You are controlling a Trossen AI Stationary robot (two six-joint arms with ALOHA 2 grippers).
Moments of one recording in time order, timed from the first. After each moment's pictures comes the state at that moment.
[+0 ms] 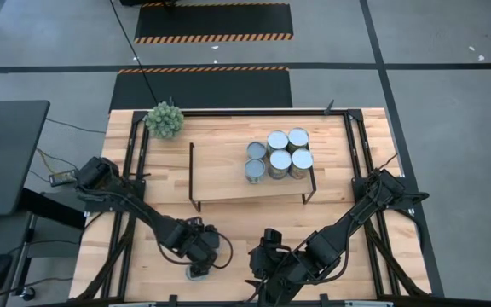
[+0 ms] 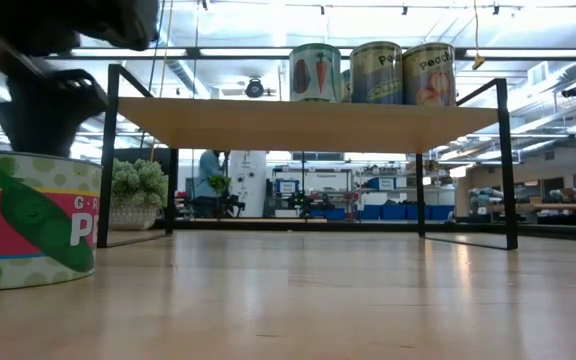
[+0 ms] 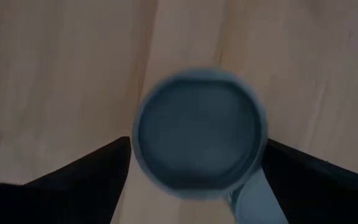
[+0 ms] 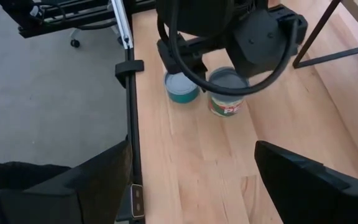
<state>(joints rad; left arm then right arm) -0.63 1.77 1.18 -0.71 -0.11 -0.81 0.68 2.03 1.99 -0.84 0.45 0.72</state>
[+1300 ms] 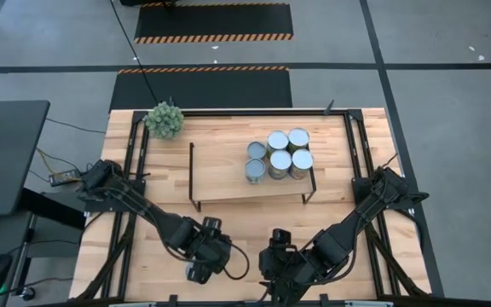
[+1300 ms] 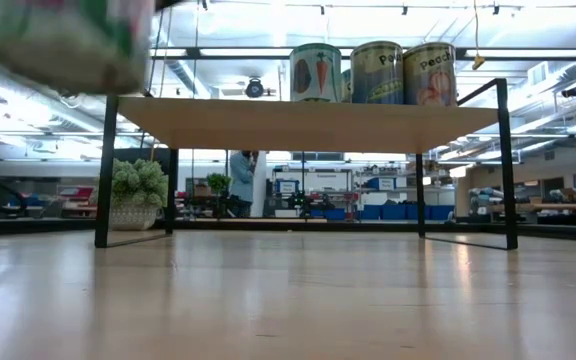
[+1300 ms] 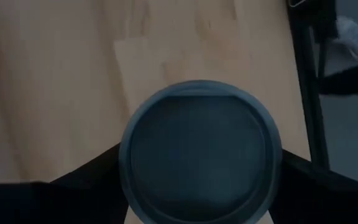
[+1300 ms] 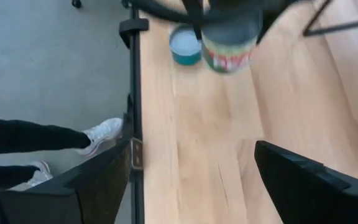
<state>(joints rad) -0.58 1.83 1.56 -0.98 -0.08 -0.36 0.70 1.99 1.99 -0.97 0.36 0.72</state>
